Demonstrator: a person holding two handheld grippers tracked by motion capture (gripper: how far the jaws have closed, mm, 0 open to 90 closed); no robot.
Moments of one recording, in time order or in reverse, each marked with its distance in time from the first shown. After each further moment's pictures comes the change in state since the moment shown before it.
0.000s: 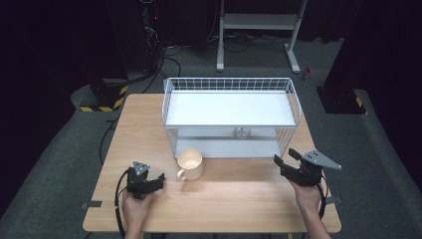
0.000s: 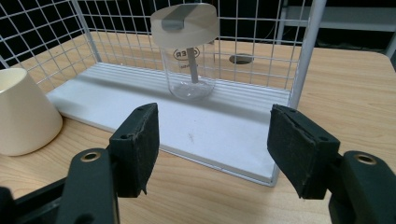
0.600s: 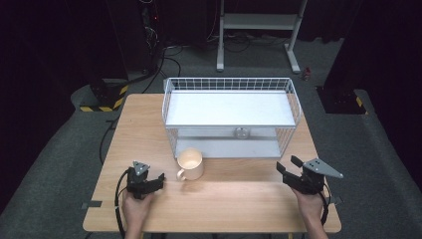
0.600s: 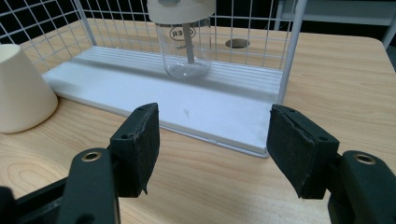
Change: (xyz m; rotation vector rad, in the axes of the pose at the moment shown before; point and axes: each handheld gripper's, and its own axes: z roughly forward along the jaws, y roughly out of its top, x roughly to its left) left arm 0.000 0.000 0.000 0.000 0.000 -0.001; right arm -0.001 -0.021 -0.010 0.024 -0.017 -0.010
